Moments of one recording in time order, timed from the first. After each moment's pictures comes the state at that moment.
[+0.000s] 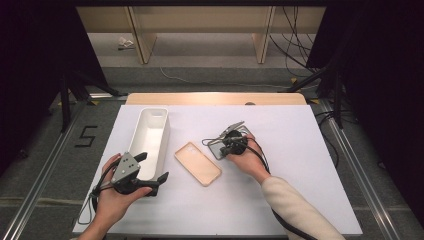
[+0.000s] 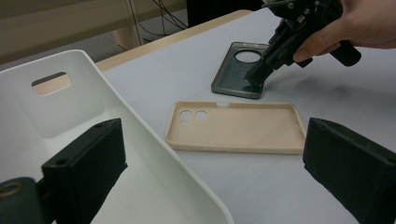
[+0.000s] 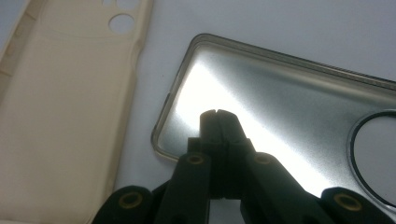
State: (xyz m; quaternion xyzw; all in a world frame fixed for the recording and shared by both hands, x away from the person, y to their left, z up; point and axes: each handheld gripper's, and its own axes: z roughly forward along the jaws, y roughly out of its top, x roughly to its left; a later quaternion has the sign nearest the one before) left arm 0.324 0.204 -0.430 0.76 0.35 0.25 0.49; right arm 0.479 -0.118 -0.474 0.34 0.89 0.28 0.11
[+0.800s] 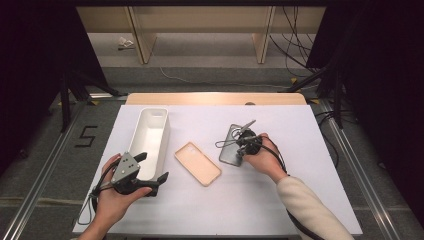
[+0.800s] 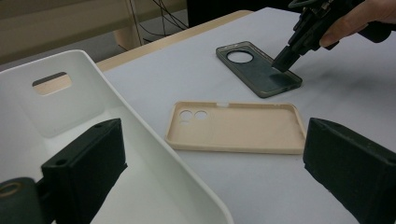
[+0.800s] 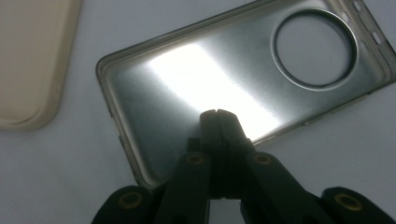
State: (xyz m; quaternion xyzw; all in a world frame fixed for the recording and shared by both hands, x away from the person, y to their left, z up) left arm 0.324 0.204 -0.430 0.76 0.35 0.25 0.49; right arm 0.472 -0.159 -0.460 0.34 0.91 0.20 0.12
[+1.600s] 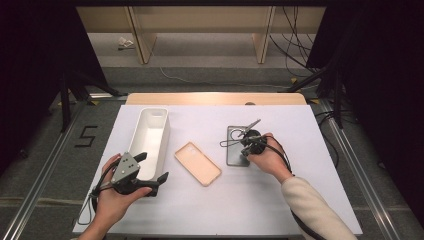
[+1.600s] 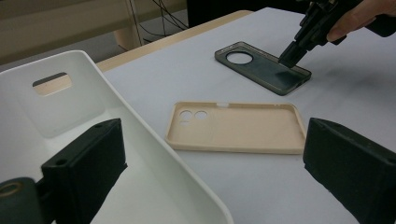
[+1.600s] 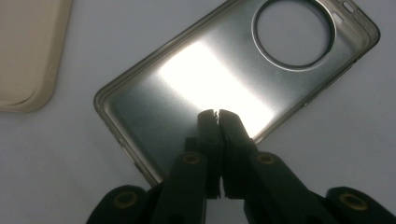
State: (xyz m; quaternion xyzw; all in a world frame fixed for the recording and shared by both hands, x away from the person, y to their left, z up) left arm 0.324 0.204 -0.430 0.76 0.35 0.25 0.49; right arm 0.470 -0.170 -0.454 0.35 0.91 0.20 0.12
